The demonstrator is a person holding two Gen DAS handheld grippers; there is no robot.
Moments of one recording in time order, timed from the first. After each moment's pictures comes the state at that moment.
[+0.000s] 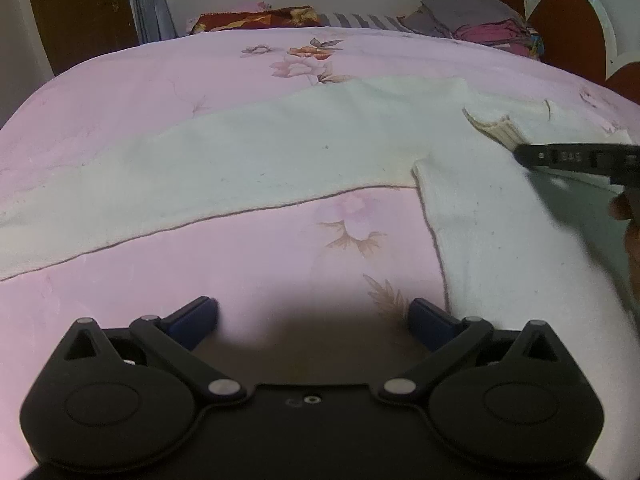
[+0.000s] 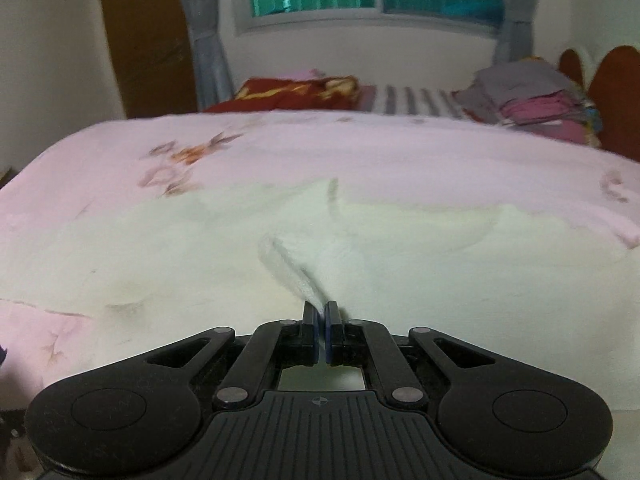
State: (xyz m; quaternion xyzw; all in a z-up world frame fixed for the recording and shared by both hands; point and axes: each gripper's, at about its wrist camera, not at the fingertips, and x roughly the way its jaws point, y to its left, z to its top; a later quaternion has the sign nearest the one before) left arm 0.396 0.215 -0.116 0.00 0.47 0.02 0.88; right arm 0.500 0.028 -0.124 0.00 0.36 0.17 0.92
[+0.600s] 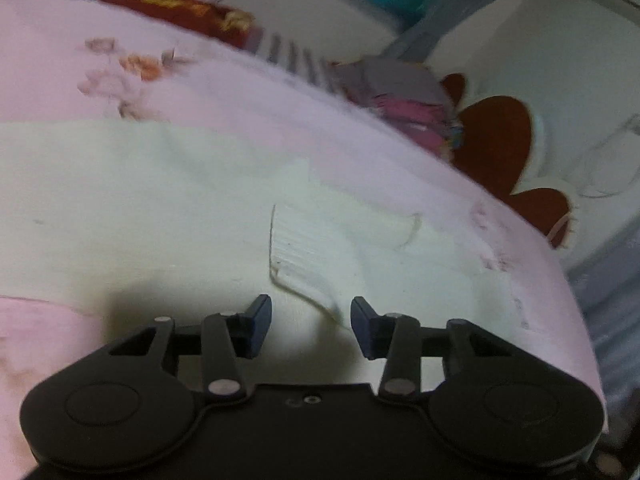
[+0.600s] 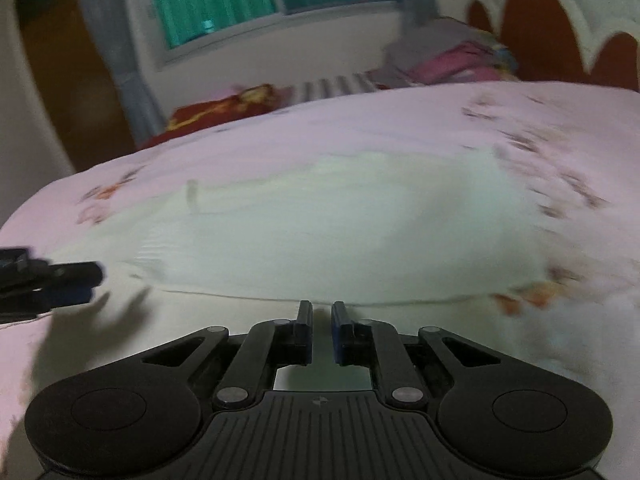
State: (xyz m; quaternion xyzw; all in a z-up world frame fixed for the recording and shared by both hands) left arm 0.494 0.125 -0.112 -0.23 0.42 -0.10 0.87; right arm 0.453 -0.114 -0.118 0.11 0.37 0.07 0.92
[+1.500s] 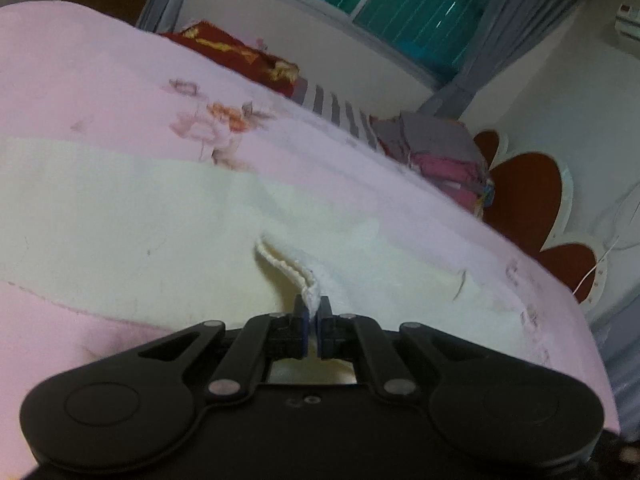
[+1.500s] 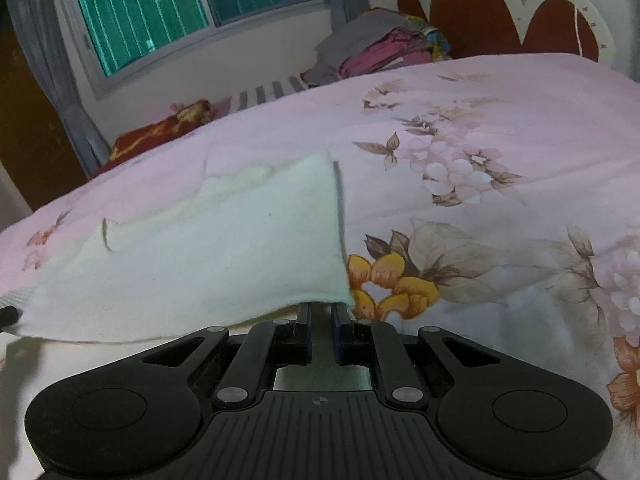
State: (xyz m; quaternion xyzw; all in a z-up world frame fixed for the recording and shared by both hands) left arm 0.467 0.171 -0.108 -0.25 0.36 -0.03 0.90; right arm 0.451 -0.191 -0.118 0.15 0.37 0.01 0.92
